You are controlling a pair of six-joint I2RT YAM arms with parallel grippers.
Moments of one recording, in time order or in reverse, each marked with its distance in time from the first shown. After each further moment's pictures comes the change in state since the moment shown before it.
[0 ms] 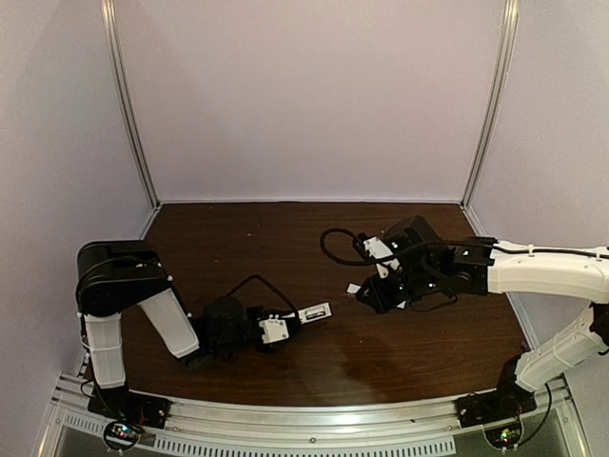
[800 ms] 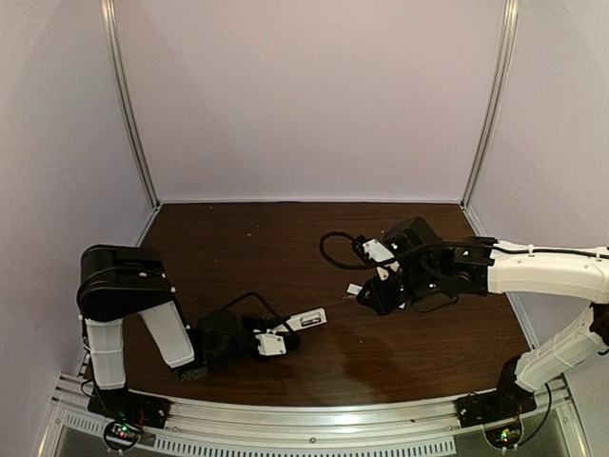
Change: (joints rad) left arm -0.071 0.021 -0.095 0.142 -0.134 0.134; right arm 0.000 0.000 0.000 -0.021 -0.005 -0.032
